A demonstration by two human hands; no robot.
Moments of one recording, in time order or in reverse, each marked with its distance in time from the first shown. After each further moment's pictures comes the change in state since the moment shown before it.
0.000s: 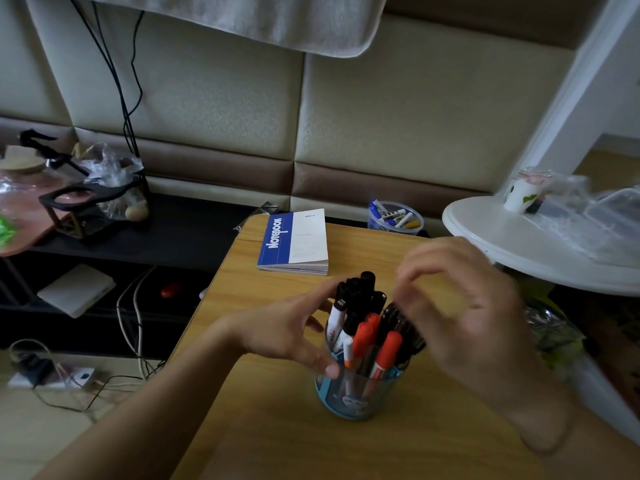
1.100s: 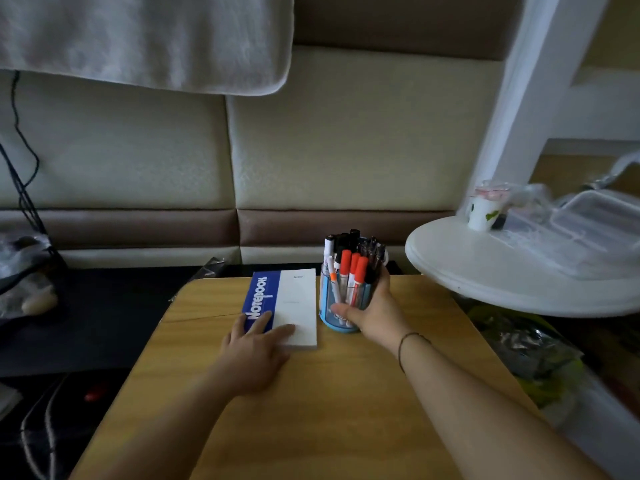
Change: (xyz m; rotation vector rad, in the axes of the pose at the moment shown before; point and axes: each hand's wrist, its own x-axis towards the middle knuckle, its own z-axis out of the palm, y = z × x) left_hand 0.134 -0.107 -0.031 0.721 0.182 -0.635; right_hand 0.031 0.257 0.085 0.197 -0.055 0.890
